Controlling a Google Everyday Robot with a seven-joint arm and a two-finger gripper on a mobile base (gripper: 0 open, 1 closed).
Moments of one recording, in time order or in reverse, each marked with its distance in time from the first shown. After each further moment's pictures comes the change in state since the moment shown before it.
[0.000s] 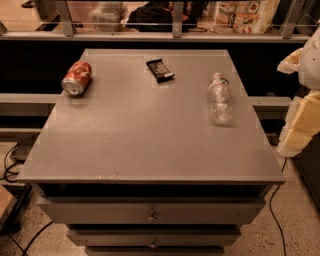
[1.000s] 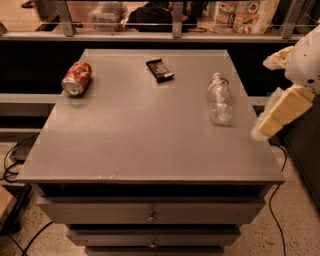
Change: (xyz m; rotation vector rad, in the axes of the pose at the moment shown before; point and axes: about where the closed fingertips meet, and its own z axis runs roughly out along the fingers) arm -0.031 -0.027 0.023 0.010 -0.267 0.067
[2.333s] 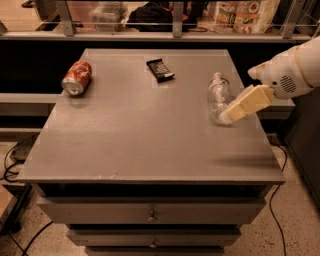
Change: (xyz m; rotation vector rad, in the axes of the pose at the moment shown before) arm -0.007 -0.052 0.071 -0.003 -0.240 0.256
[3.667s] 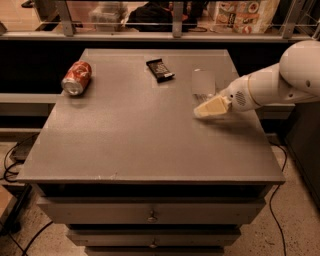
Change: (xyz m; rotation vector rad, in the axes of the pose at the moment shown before) arm 0.015 -0.041 0.108 0.071 -0.054 0.235
